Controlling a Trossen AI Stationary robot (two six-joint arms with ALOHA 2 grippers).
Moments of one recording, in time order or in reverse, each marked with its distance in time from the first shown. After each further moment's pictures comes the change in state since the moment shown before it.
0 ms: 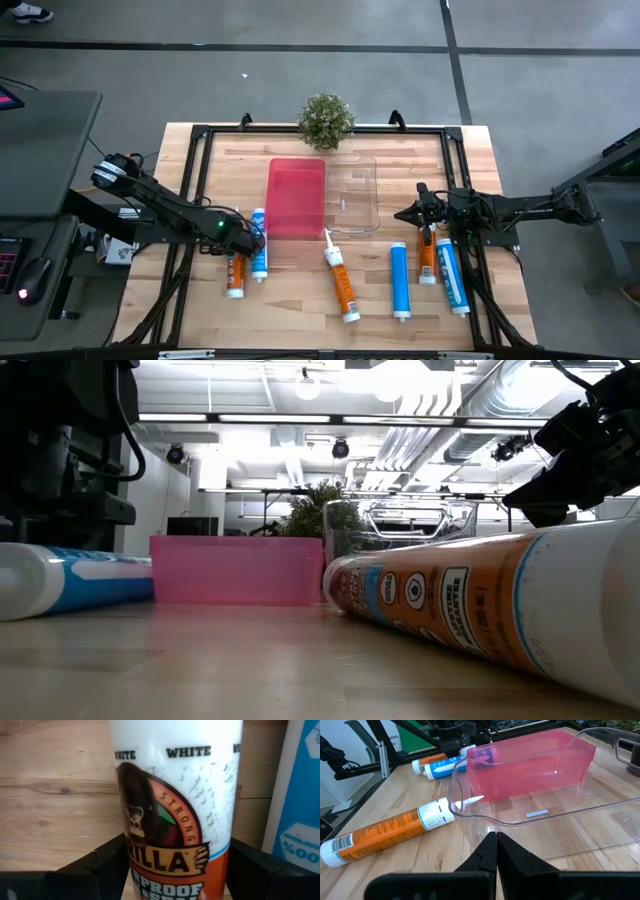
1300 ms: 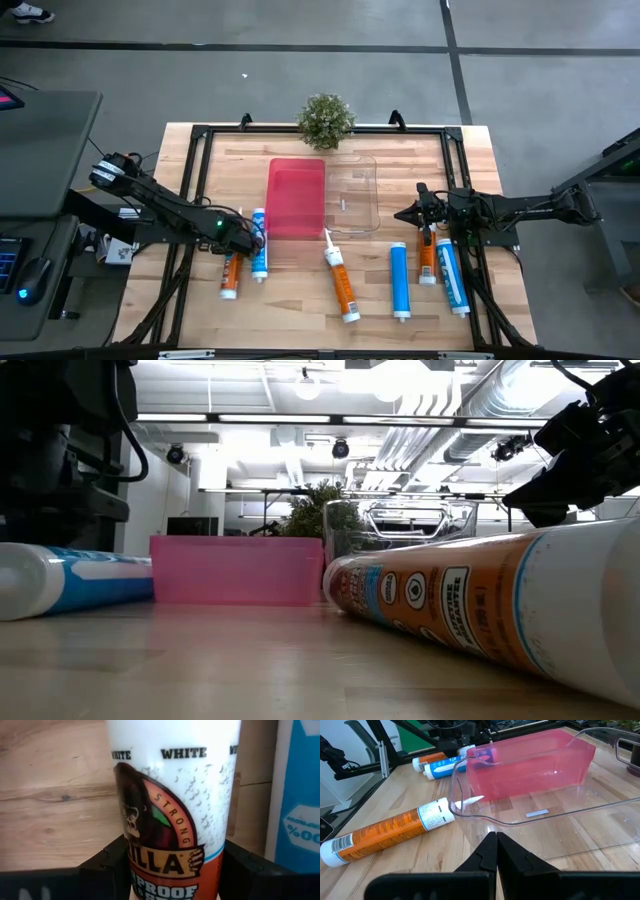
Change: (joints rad) left arm 0.000 0.000 -0.028 0.010 0.028 0.120; right arm 0.000 0.000 0.000 0.000 0.000 0.000
